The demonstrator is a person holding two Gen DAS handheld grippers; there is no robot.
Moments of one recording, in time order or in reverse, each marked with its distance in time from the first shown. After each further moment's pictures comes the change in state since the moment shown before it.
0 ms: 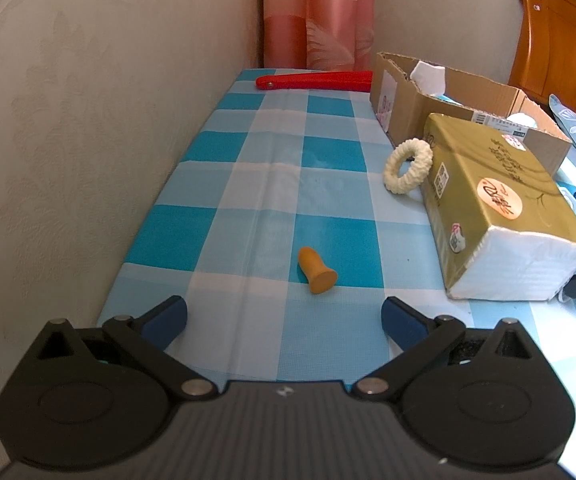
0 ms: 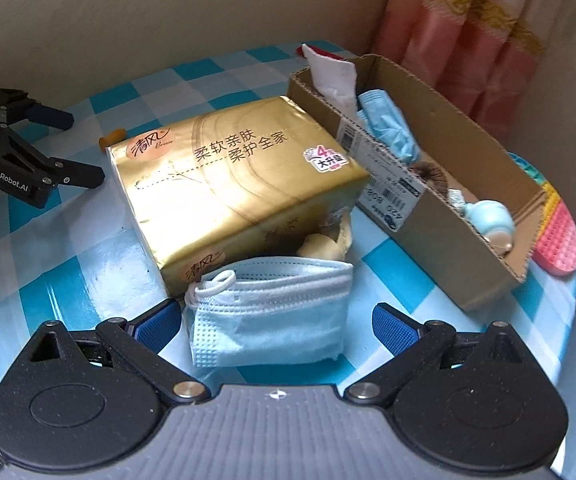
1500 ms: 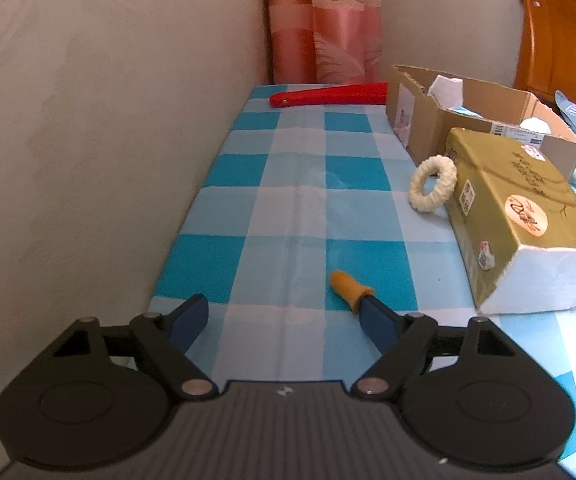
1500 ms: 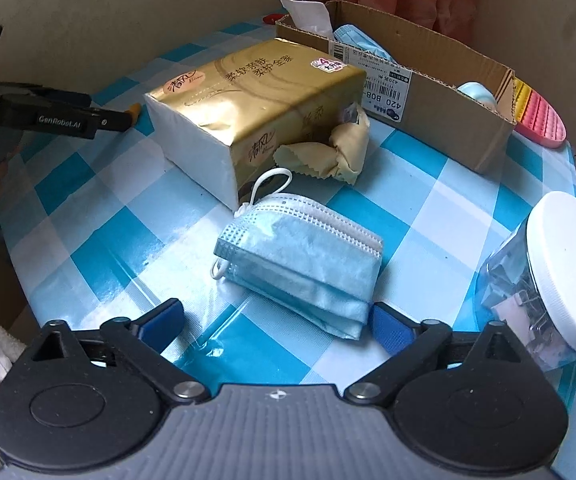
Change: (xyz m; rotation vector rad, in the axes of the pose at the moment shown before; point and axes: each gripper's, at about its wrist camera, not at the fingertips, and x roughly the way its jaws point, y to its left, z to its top) left arm 0.006 0.008 0.011 0.047 -0.048 0.034; right arm -0.027 0.039 -0.057 0.273 0.023 -0.006
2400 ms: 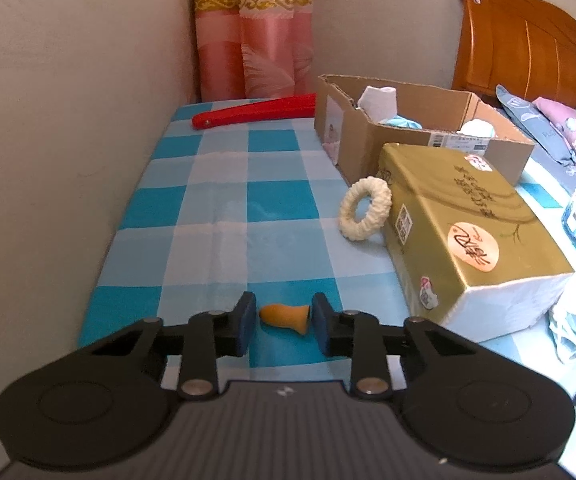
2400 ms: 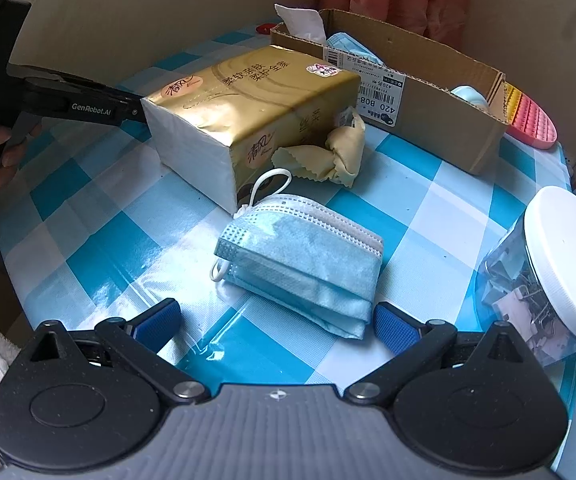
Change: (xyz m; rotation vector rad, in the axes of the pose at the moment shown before) left arm 0.014 -0.019 0.020 0.078 -0.031 -0.181; right arm -0.004 0.003 -0.007 0.017 -0.044 -0.021
